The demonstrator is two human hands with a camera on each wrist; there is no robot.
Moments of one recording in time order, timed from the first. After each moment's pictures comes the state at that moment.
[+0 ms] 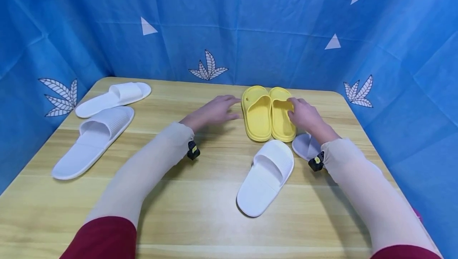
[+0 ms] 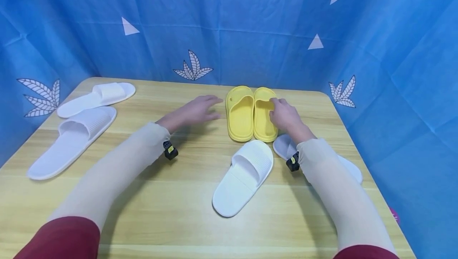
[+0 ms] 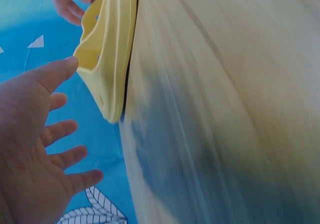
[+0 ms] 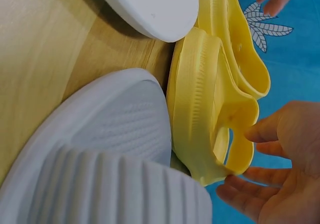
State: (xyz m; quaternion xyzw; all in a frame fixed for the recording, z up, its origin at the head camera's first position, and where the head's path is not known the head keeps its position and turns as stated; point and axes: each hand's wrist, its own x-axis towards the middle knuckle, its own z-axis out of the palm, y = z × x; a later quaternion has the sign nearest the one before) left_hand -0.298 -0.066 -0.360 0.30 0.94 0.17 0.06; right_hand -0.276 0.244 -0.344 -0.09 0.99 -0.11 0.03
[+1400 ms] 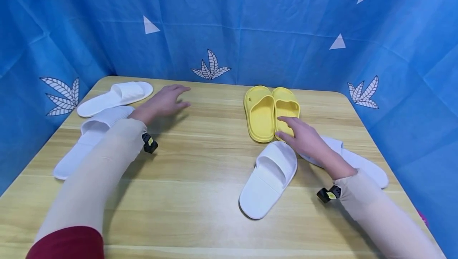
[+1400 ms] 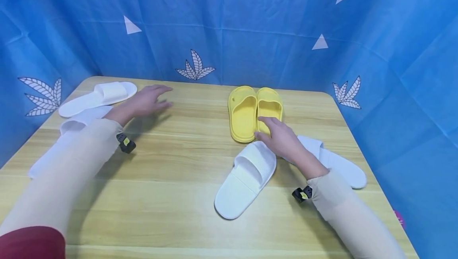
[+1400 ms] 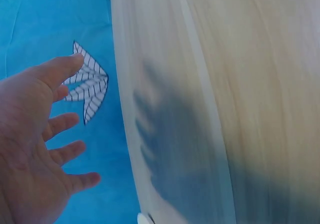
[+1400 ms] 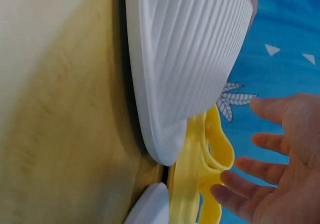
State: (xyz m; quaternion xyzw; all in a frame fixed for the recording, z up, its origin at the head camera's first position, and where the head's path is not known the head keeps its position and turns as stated) left_hand -0.308 -0.219 -0.349 0.20 0.97 0.14 0.05; right_hand -0.200 0.224 -0.348 -0.19 0.96 -0.21 0.03
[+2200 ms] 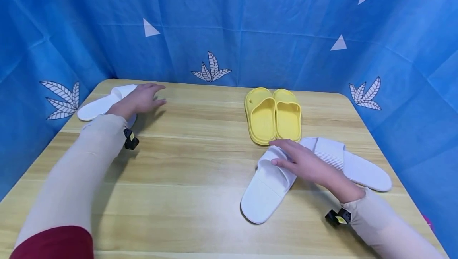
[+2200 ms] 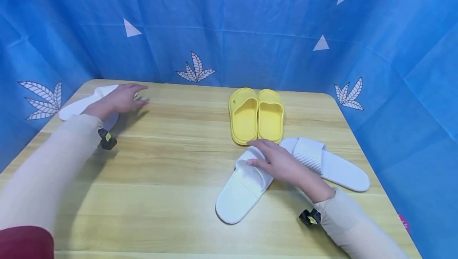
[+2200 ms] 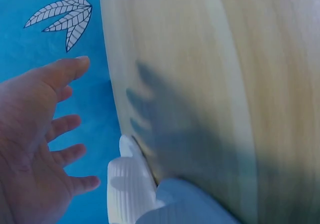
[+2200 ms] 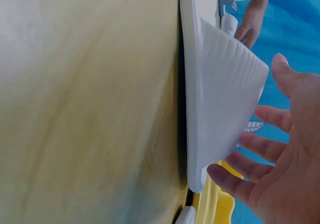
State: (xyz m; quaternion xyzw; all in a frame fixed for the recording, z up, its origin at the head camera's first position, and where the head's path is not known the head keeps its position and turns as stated) left_hand -0.319 -0.283 -0.340 0.13 0.98 0.10 0.10; right_hand -0.159 0.221 -0.364 -0.28 0.93 -0.25 0.08
